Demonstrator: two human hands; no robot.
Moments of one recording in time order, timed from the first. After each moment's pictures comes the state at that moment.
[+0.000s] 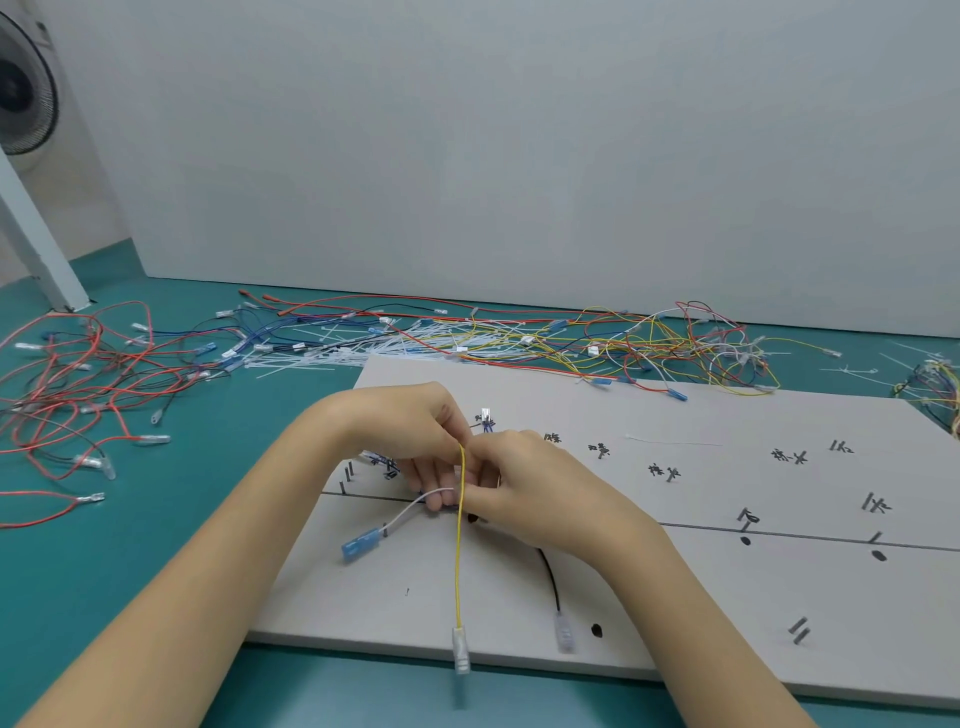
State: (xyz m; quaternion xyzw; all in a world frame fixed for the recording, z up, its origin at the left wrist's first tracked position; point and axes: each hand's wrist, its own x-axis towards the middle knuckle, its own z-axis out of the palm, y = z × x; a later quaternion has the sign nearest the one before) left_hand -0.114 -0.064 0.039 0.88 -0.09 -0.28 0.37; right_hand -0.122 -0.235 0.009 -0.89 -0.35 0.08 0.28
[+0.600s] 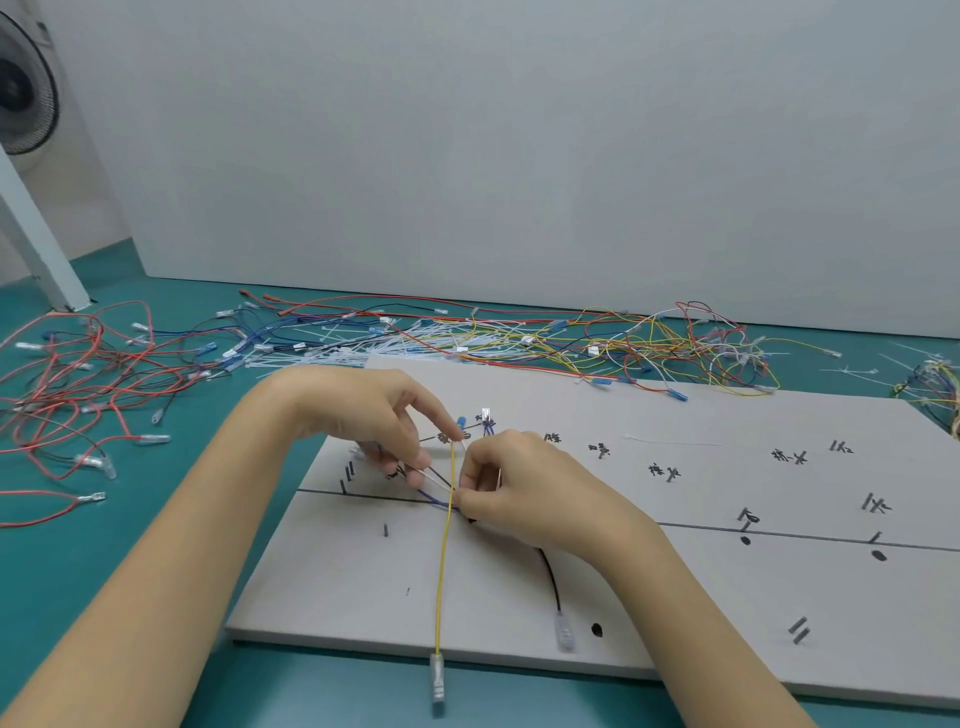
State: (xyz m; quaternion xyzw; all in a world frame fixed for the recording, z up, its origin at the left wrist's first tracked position) left_hand -0.111 -0.028 0.051 0.88 -0.07 -0.29 0.37; right_hand -0.125 -0.234 0.010 -0.90 -0.32 0.09 0.27
